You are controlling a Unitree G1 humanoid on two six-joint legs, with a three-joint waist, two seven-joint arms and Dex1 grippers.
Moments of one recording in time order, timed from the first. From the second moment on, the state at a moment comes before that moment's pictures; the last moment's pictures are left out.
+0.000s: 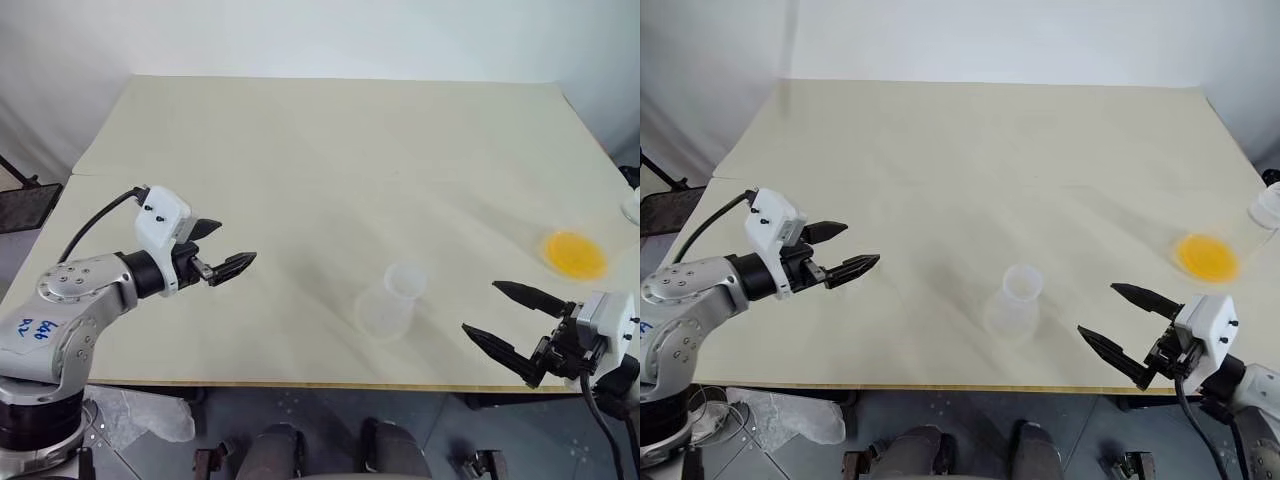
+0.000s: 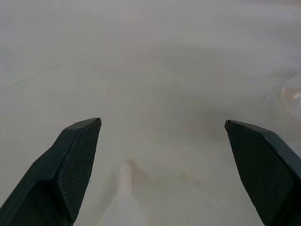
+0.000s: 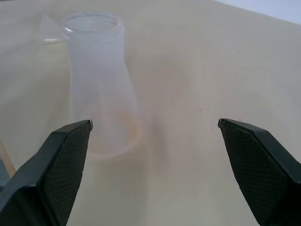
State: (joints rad) left arm -0.32 0.78 0.28 -0.52 -0.53 0.98 -0.59; right arm 0.32 -0.69 -0.50 -0.47 0.65 0.22 0.97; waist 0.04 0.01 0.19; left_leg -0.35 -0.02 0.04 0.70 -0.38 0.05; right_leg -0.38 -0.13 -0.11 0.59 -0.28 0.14
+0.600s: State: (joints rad) left arm -0.25 0.91 0.26 -0.54 -0.60 1.07 -0.68; right arm 0.26 -0.72 -0.48 -0.39 0.65 0.23 1.03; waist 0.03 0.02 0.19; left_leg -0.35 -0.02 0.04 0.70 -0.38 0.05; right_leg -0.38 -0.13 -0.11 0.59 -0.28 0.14
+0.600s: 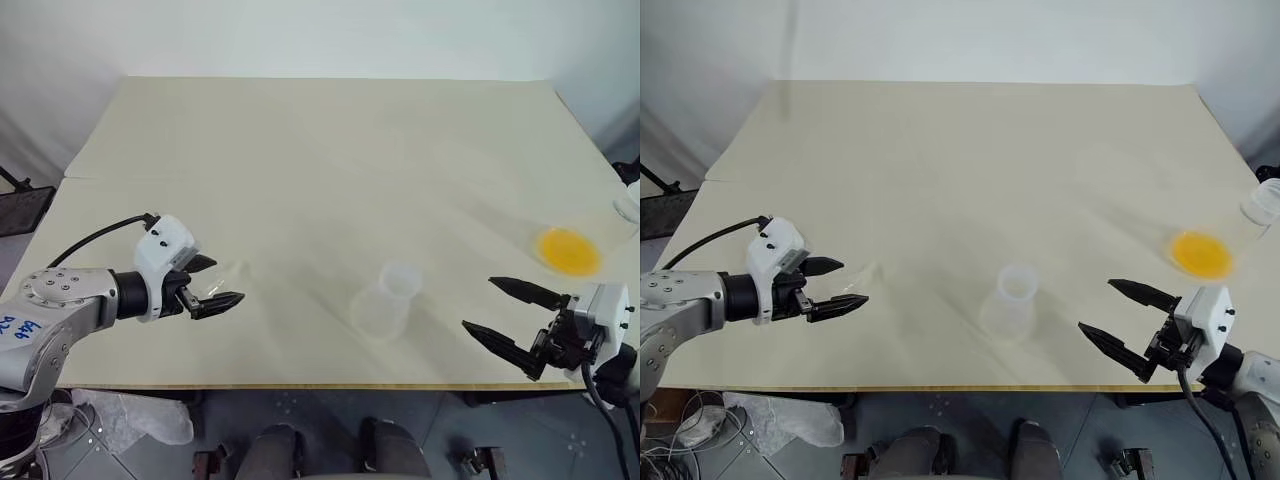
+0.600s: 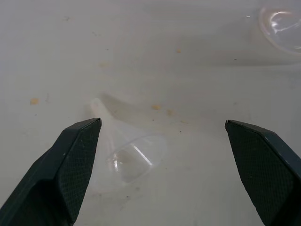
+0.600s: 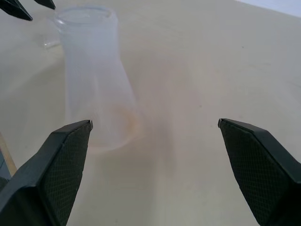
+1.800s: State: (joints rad) left arm -1.11 0.44 0.42 0.18 -0.67 0.71 -0.32; right arm 0.24 -0.70 -0.41 -0.45 0.62 0.21 0.95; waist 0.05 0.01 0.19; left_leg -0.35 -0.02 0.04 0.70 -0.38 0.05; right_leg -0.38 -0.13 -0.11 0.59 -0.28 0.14
